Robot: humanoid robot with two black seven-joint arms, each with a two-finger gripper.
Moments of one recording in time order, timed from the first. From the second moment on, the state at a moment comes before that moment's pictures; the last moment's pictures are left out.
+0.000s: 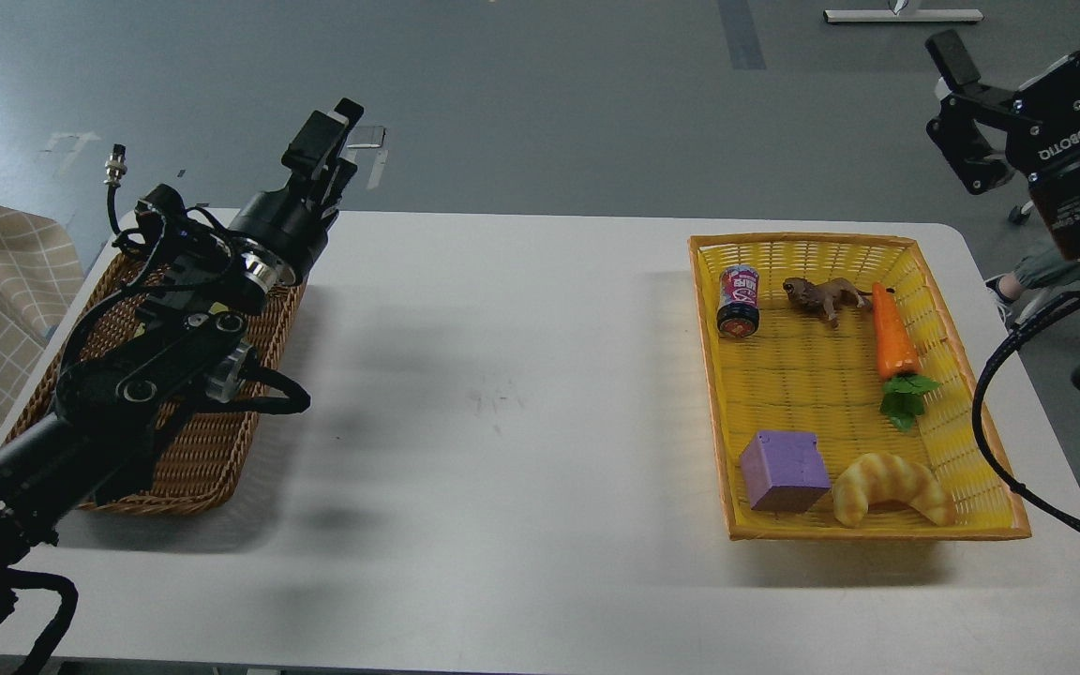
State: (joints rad) left arm -0.70 0.34 -0.82 -0.90 0.80 0.03 -0.44; right arm 0.31 -0.25 1.63 1.69 -0.81 0.37 -0.08
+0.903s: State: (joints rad) left arm -0.81 0.35 -1.02 -1.14 0.99 -0.38 -0.22; right arm 0.38 -0.19 1.52 1.68 -0.95 0.31 -0.12
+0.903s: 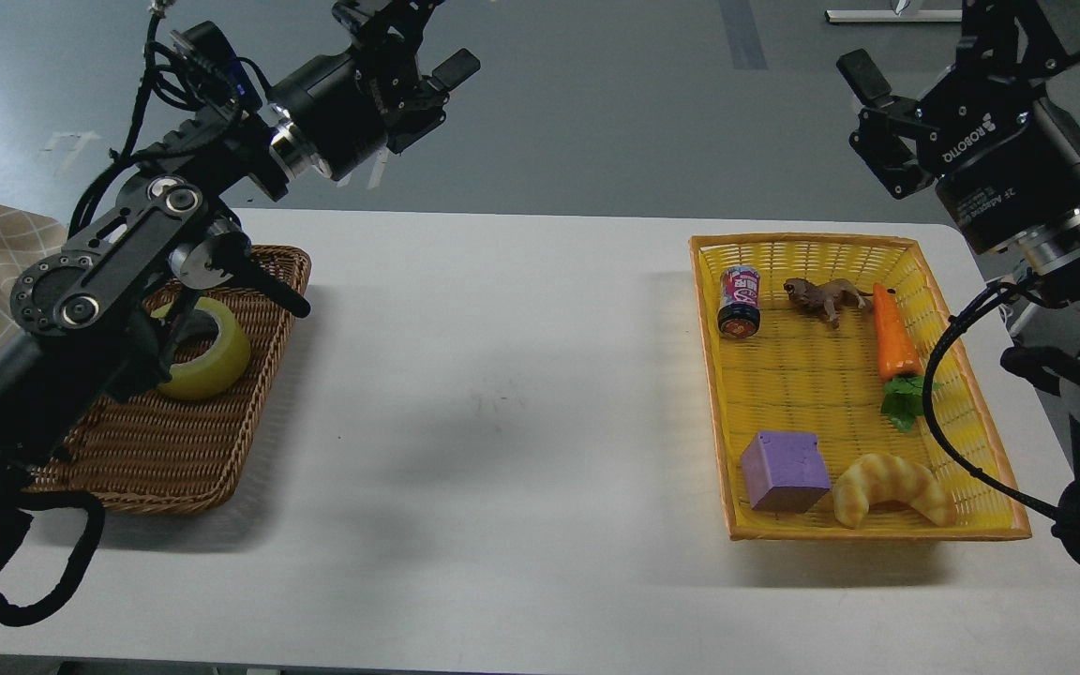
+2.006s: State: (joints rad) left arm -0.44 0.06 -1.34 -1.47 0.91 -0.25 -0.16; right arm 0.41 -0.08 1.50 1.68 -0.98 0.31 -0.11
